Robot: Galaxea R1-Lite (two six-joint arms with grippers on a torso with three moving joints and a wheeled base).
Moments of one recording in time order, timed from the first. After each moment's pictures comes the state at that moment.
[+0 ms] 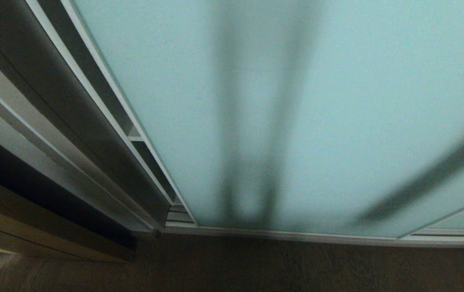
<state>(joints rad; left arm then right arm) 0.00 0.00 0.00 0.00 0.00 0.02 -1.14 1.60 -1.48 -0.06 0.96 0.79</state>
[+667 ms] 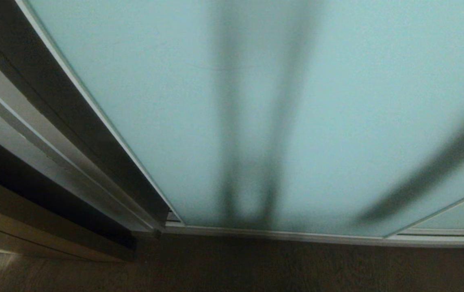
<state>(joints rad) 0.00 0.00 0.00 0.00 0.00 0.02 -1.07 1.48 -1.36 -0.05 0.96 0.80</state>
